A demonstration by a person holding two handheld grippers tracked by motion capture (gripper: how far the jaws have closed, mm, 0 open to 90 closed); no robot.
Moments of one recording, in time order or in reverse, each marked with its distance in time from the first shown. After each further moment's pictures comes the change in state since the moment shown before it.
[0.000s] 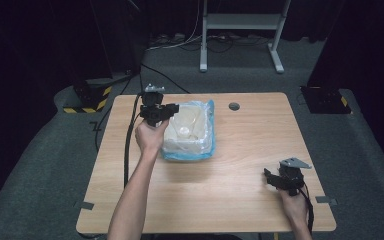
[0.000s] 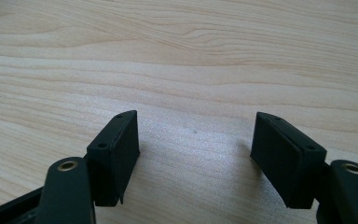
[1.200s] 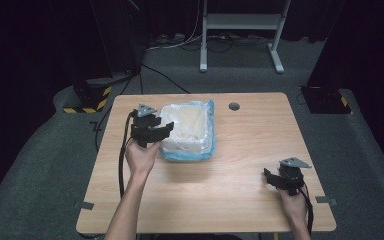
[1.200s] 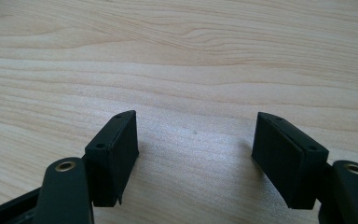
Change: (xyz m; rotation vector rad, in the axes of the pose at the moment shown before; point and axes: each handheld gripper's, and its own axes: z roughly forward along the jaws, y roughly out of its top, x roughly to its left) left arm -0.011 -0.051 -0.037 -0.043 0.091 0.080; right arm 0.000 0.001 0.001 0.004 0.000 0.013
